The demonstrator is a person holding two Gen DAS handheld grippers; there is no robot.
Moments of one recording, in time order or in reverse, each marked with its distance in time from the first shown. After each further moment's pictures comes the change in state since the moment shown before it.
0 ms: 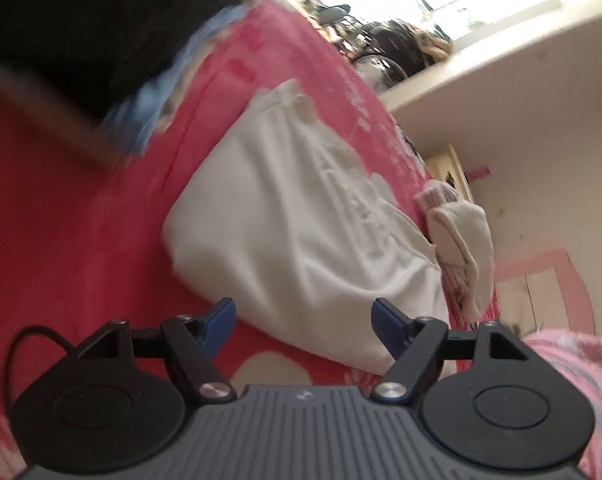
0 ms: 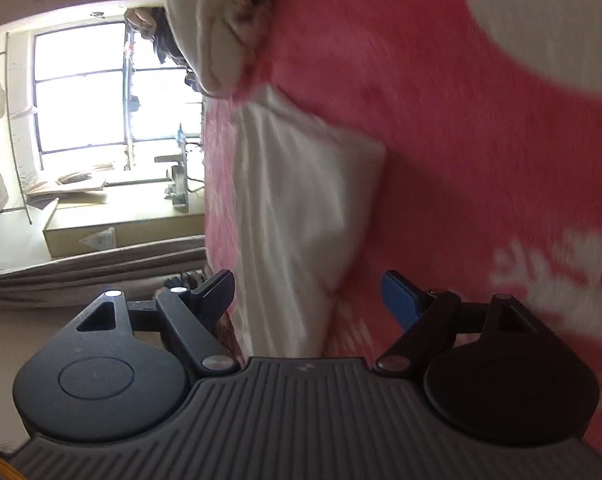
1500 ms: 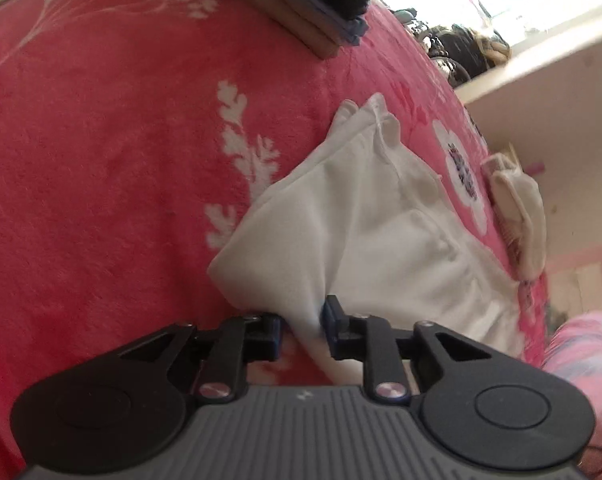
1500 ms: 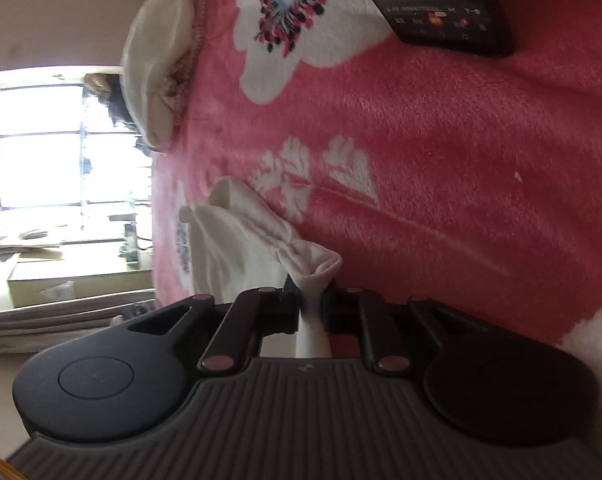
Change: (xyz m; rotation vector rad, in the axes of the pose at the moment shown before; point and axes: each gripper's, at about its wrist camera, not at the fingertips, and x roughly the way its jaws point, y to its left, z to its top) left arm -0.143 0.069 -0.146 0.026 0.003 0.181; right arm -0.181 -0.064 -0.080 0.091 -0.213 -0.176
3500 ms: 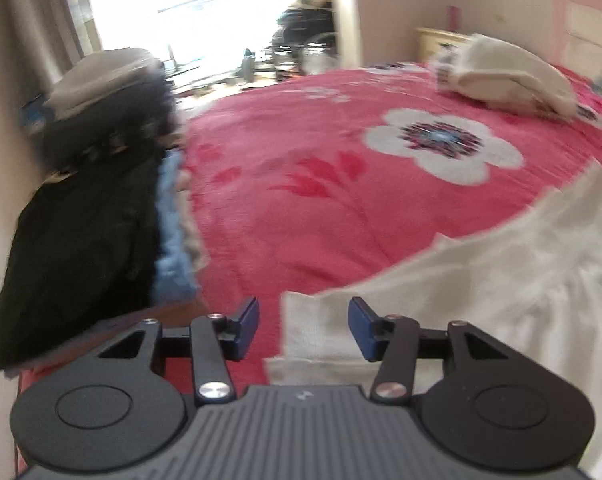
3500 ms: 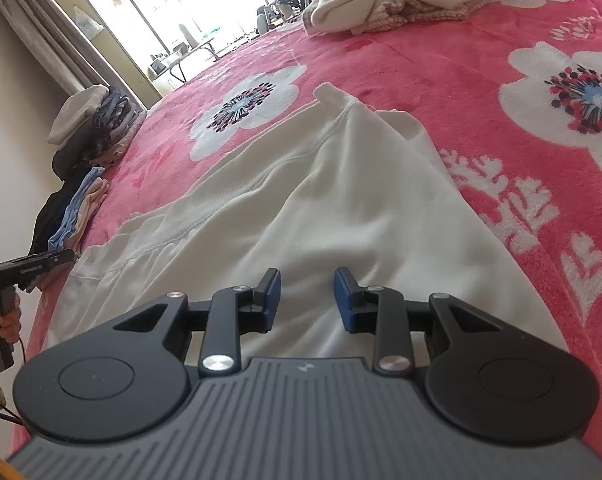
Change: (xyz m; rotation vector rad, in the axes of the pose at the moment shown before) left arm 0.098 -0.152 0.091 0.982 -0.165 0.300; right arm 0.078 0.097 -0.102 -0.994 0.014 -0.059
